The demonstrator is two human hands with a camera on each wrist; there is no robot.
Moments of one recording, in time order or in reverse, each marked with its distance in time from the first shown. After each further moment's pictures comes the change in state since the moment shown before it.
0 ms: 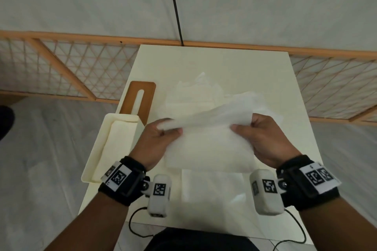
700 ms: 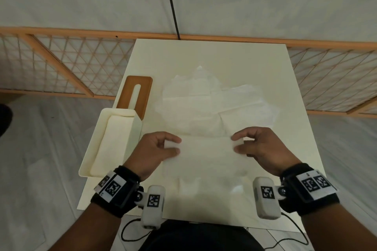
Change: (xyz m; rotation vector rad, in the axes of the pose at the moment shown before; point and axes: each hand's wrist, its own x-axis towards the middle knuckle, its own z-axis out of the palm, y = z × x) left_hand -0.020 -0.035 -0.013 0.223 -0.029 -0.159; right_hand -0.012 0.052 -0.038 -0.159 -0.058 0.125
